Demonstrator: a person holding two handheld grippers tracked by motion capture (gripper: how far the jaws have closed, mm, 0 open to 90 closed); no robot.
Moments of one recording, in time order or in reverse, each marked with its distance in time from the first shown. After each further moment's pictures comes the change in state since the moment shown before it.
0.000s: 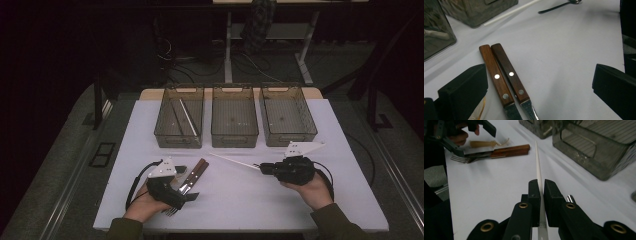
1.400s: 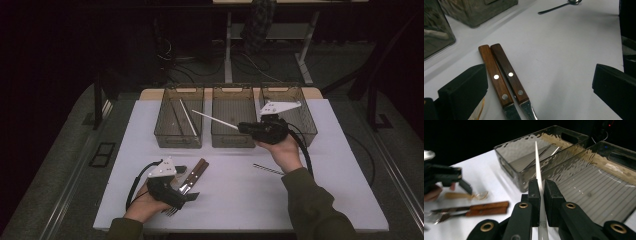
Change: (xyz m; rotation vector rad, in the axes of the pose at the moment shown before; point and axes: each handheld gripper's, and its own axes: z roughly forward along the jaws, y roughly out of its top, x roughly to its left) left arm 0.000 0.000 0.000 -0.006 -0.005 -0.006; right arm -0.021 0.104 0.045 -0.117 -0.099 -0.018
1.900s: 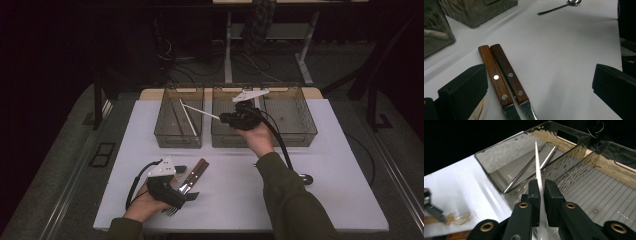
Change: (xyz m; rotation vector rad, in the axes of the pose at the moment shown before) left arm 0.001 0.000 -0.001 -0.003 -0.009 -0.007; right arm -0.003 0.030 0.069 0.070 -0.053 0.036
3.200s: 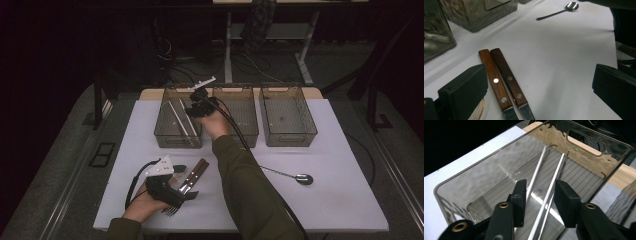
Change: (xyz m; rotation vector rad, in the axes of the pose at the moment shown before) left arm 0.001 0.001 -0.003 -0.031 -0.009 -0.008; right arm 0.025 0.056 0.119 0.122 -0.077 0.013
